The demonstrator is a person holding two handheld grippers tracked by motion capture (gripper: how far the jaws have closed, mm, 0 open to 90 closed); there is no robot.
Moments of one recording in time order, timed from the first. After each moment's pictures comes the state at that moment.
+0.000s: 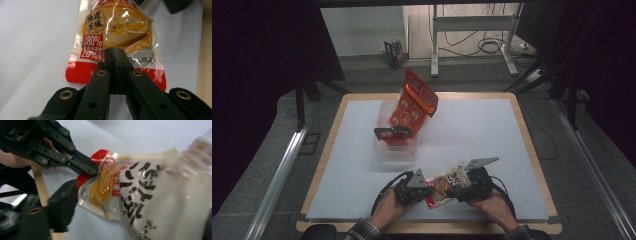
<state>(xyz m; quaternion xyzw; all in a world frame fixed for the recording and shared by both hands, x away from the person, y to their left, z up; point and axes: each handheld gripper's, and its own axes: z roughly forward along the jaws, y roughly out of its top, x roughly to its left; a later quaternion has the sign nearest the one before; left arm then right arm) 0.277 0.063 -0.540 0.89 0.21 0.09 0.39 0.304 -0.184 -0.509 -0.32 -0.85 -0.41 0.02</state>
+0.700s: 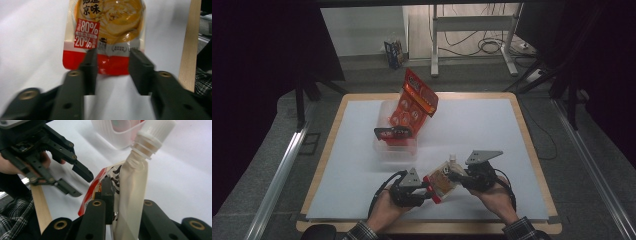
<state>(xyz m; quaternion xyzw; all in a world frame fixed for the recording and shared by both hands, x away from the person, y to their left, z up) 0.266 0.076 -0.526 0.87 0.24 0.08 0.43 0.304 -0.180 -0.465 -0.27 -0.86 -0.43 -0.06</state>
